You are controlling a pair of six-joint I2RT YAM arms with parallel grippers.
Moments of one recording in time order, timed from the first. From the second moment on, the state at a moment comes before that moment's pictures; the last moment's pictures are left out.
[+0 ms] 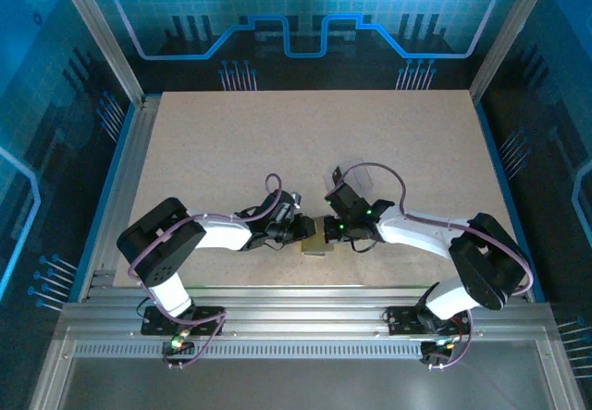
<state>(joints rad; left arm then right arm) -0.75 1.70 0.66 0.25 0.29 -1.01 0.75 1.47 0.78 -0.42 -0.02 0.62</state>
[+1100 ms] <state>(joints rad) -0.71 1.56 0.50 0.24 0.37 -1.08 0.89 1.68 1.13 -0.61 0.00 0.58</state>
